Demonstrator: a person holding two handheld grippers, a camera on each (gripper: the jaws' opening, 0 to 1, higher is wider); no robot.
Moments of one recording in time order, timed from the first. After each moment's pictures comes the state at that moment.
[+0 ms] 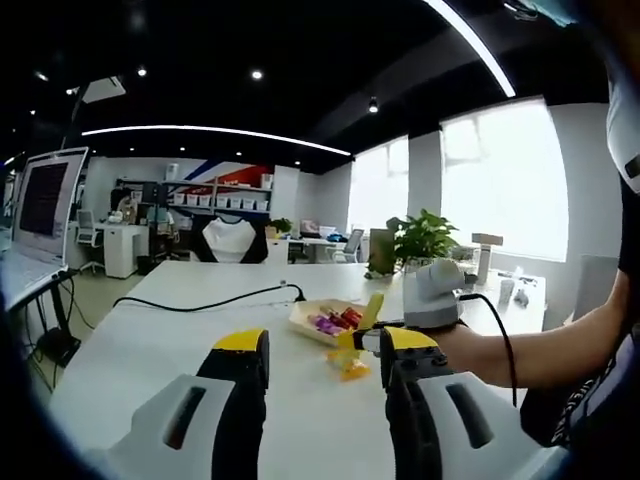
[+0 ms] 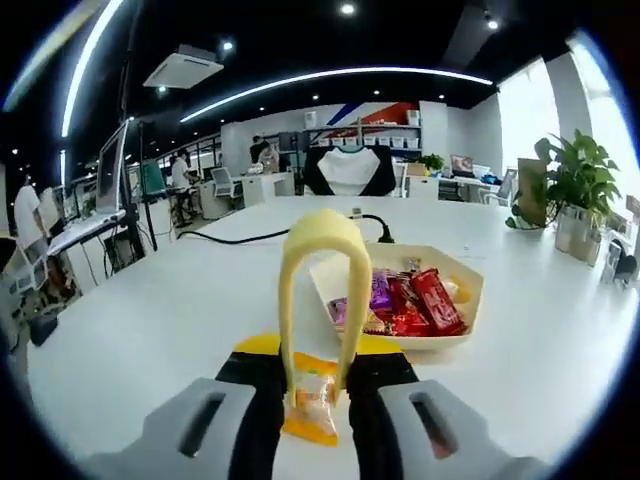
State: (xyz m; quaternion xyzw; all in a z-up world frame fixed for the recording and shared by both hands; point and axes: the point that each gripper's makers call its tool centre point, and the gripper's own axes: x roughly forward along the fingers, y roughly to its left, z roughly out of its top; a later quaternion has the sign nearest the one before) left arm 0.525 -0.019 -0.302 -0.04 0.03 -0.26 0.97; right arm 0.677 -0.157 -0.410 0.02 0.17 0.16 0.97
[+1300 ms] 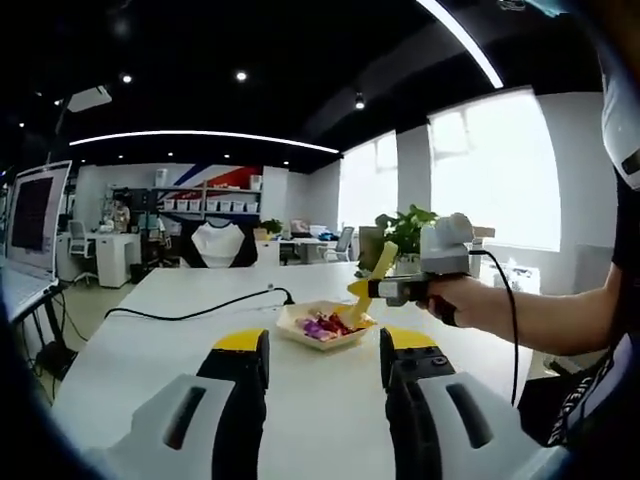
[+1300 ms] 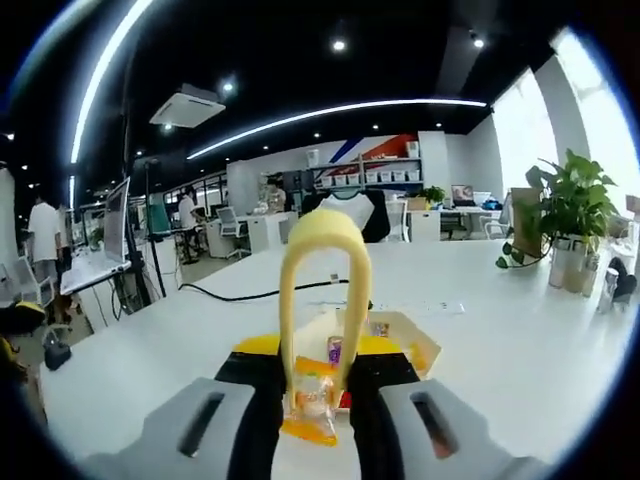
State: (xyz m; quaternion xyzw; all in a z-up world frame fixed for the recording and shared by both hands) left arm 0.523 -0.042 -0.294 -0.02 0.02 -0.28 0.96; right arm 0.691 -0.204 -0.327 0.02 0.10 0.18 0.98
